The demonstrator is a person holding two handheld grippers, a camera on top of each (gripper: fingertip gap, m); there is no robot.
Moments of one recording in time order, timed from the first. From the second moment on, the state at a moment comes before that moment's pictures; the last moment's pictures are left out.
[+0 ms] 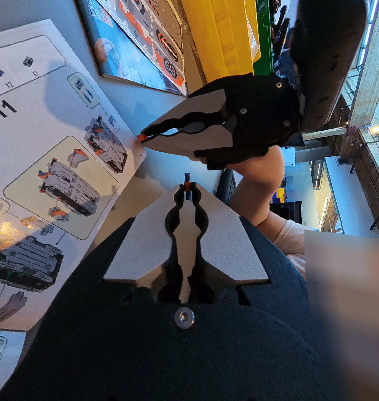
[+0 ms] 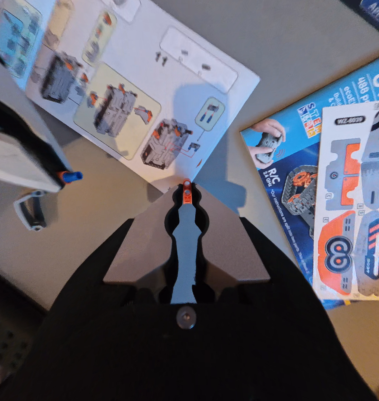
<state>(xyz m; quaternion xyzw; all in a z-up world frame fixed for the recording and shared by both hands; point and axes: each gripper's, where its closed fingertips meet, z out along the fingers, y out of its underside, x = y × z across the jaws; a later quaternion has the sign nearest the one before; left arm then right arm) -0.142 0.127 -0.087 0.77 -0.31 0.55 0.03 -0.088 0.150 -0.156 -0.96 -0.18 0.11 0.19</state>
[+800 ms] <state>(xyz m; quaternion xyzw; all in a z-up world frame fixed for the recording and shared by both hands) -0.125 0.062 -0.025 0.61 -0.39 0.68 0.11 -0.124 0.077 -0.028 -0.60 -0.25 0.67 0.36</state>
